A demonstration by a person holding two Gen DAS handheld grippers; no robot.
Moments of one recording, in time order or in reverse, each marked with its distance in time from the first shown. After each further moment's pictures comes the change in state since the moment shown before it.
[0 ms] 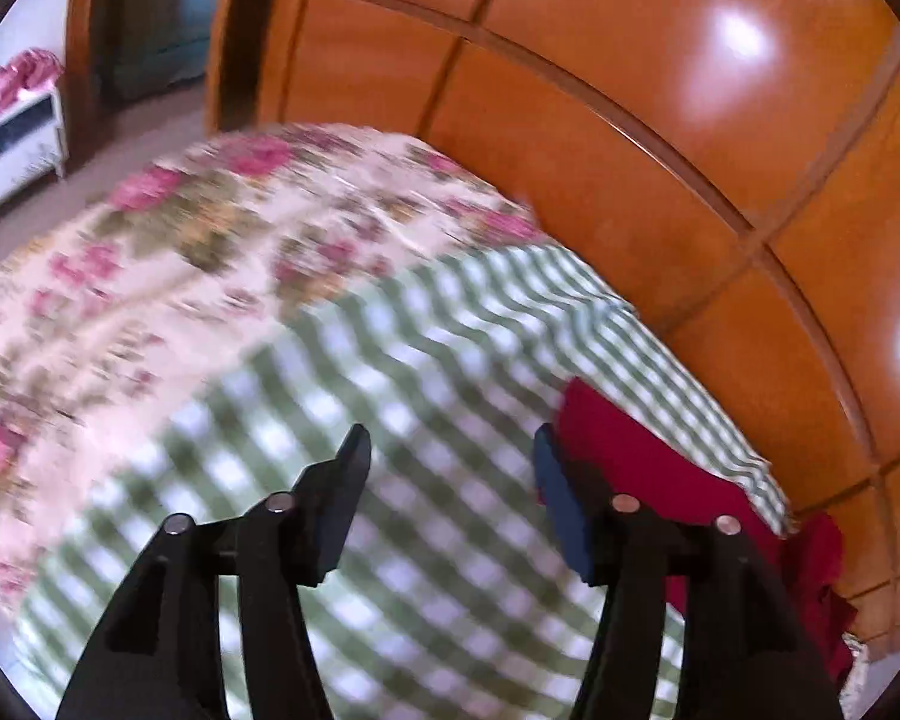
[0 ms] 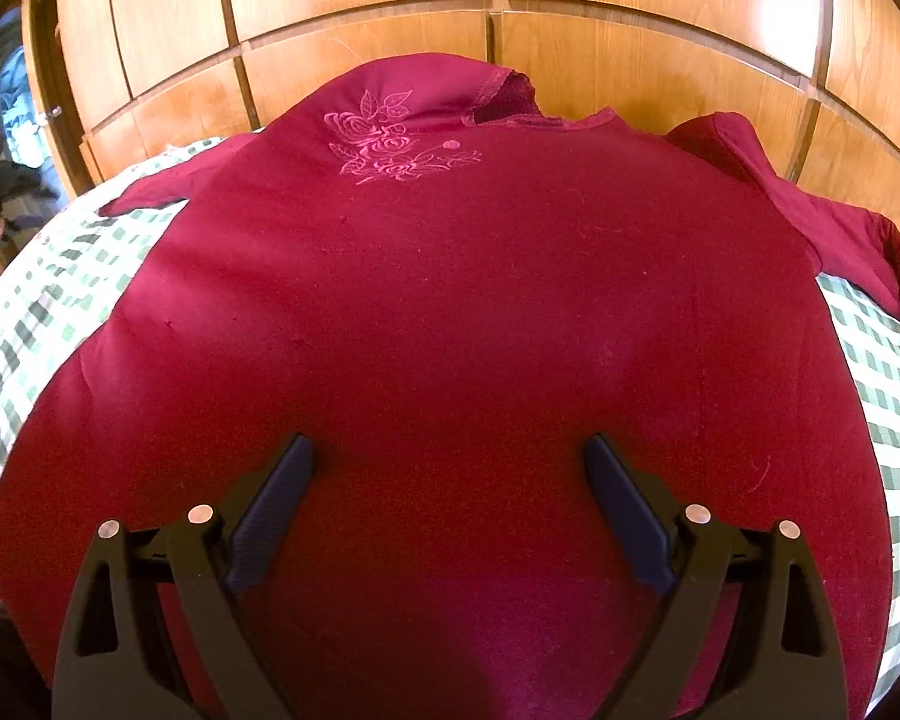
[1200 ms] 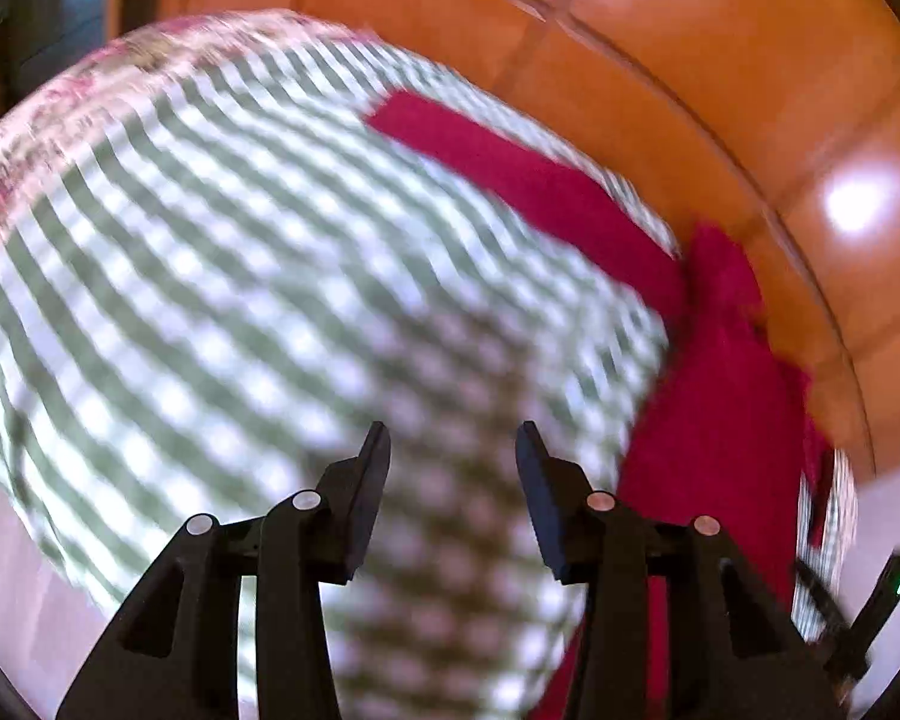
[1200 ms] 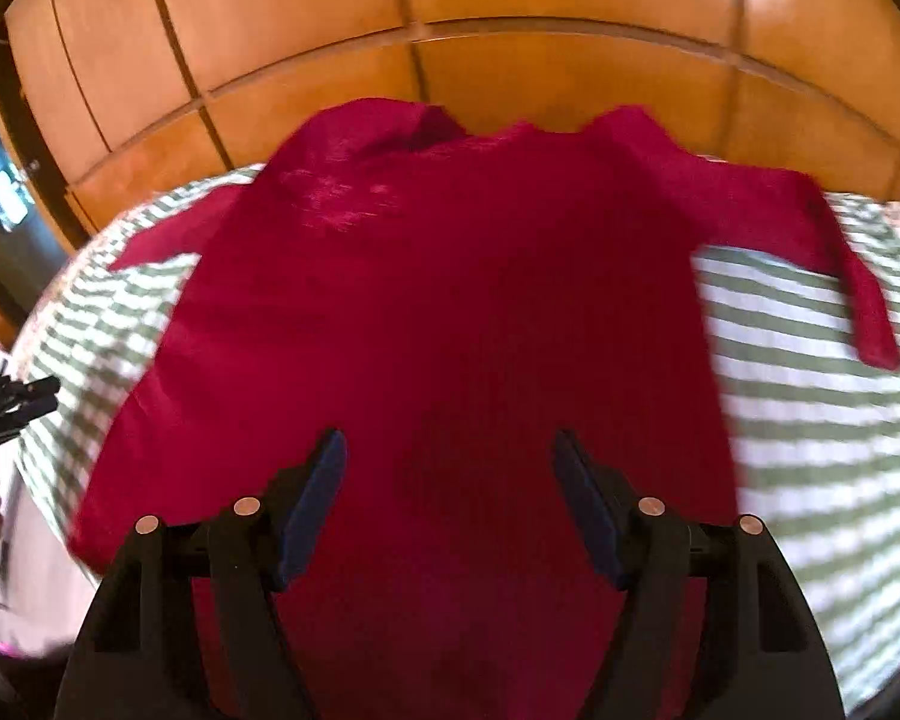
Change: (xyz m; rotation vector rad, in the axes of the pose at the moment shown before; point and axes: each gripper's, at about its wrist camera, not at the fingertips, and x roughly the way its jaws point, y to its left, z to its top) left arm -0.099 -0.020 -0.170 0.160 0.181 -0.135; right arm -0.064 -0.040 0.014 0.136 0.054 0.036
